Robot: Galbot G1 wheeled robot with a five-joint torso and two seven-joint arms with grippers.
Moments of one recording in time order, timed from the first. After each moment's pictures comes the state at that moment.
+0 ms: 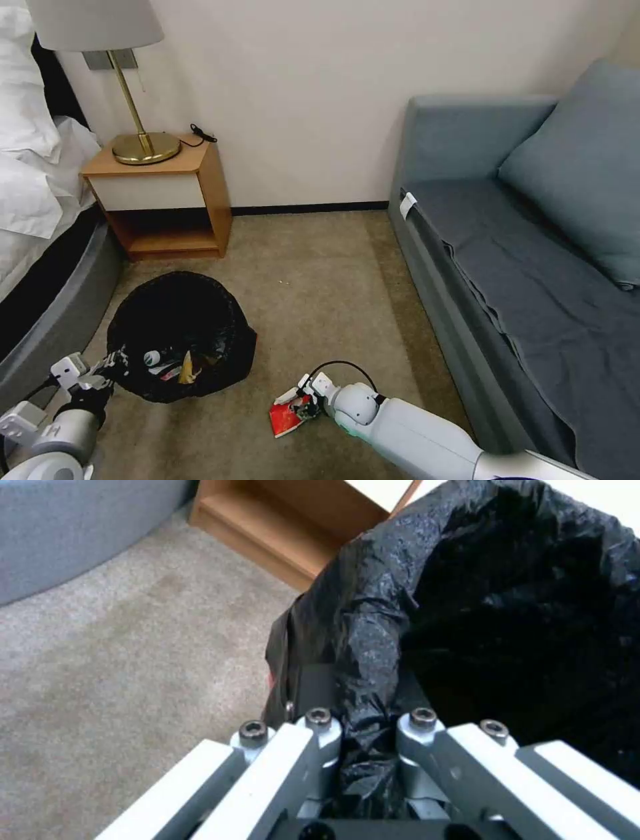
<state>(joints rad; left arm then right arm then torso) 1.58 -1.48 -1.07 -2.06 -0.80 0.43 0.06 -0.68 1.27 -0.67 1.14 0.45 -0.49 0.01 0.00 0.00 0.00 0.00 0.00</state>
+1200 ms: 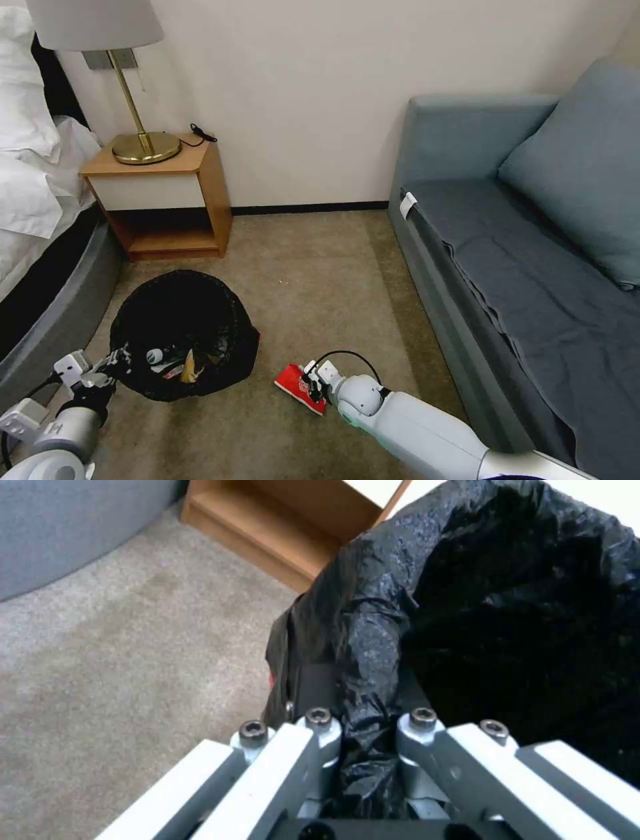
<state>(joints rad) 1.58 -1.47 -1.05 -2.06 -0.80 0.43 0.06 -0.69 1.26 -0.59 1.18 0.49 -0.47 0.08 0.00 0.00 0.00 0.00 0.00</state>
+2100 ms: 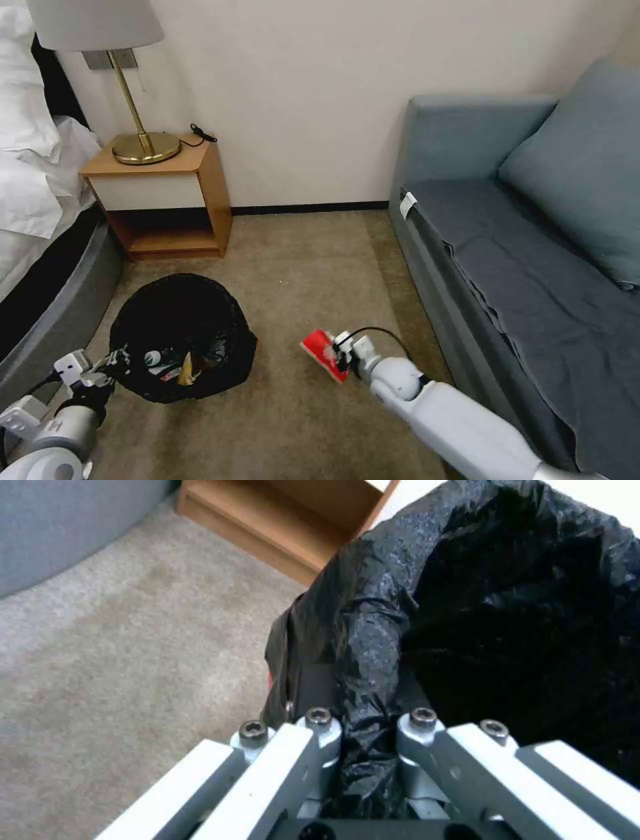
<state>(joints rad) 1.57 -1.45 -1.03 -2.04 -0.77 0.44 0.06 -0.75 1.05 -0.33 1.46 0.52 -0.46 0.13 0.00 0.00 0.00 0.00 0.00</state>
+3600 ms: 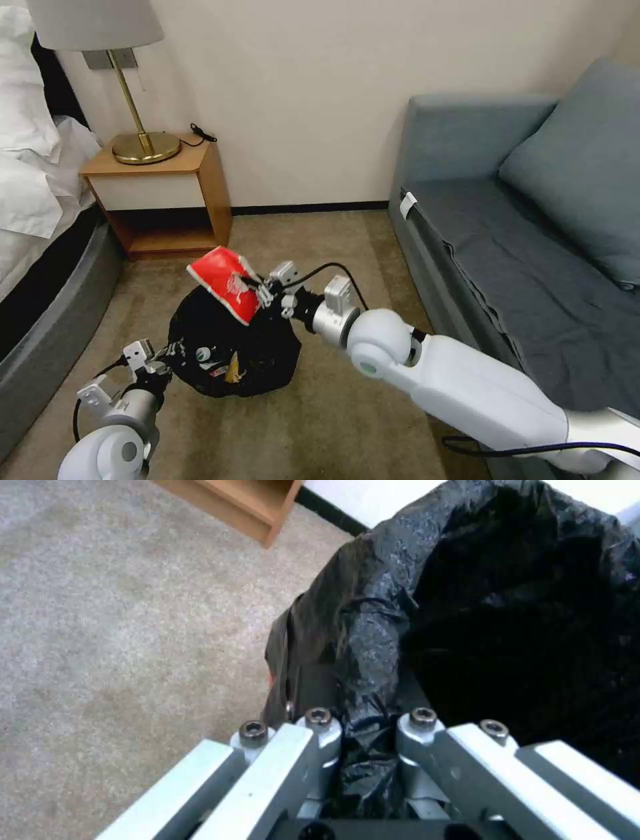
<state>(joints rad) 1.52 -1.50 -0.85 -2.03 -0.69 0.46 0.02 -0.50 1.04 -0.57 1.90 0.80 -0.23 0.09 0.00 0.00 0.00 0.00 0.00</state>
